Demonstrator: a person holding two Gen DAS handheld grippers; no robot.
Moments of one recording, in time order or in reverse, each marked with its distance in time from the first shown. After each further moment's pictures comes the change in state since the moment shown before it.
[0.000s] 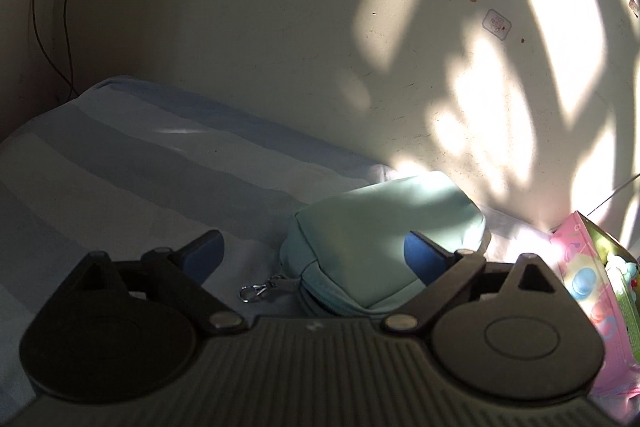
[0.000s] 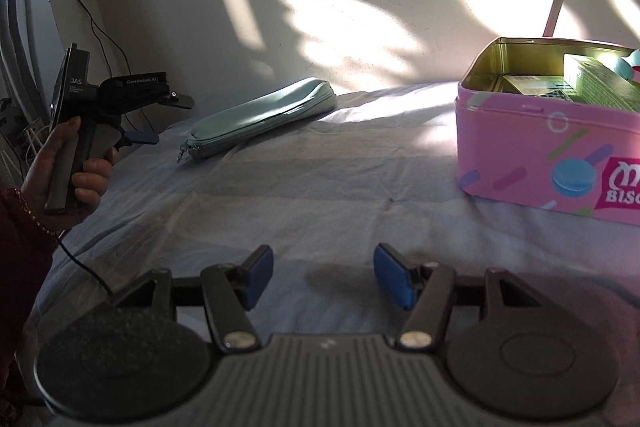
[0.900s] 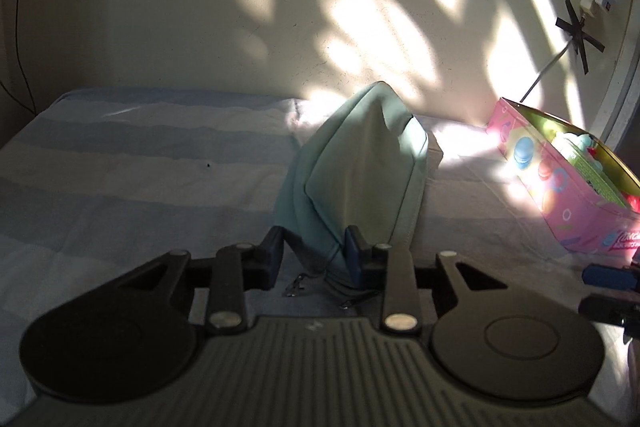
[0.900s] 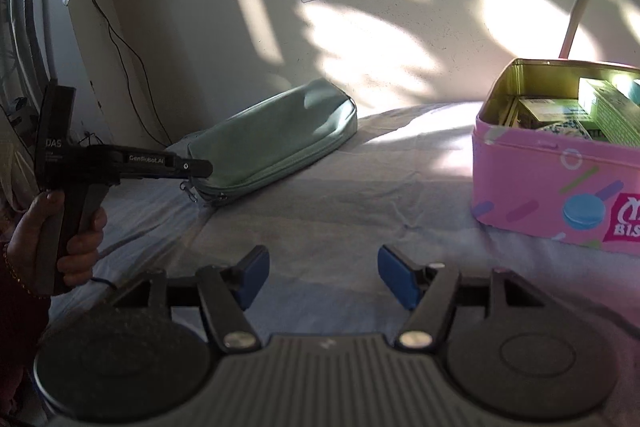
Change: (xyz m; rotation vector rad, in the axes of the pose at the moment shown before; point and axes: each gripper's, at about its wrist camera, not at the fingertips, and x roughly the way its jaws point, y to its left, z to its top) left arm -0.099 -0.047 -0.102 0.248 0.021 -0.114; right arm 0.000 0.016 0.027 -0.084 -0.053 0.050
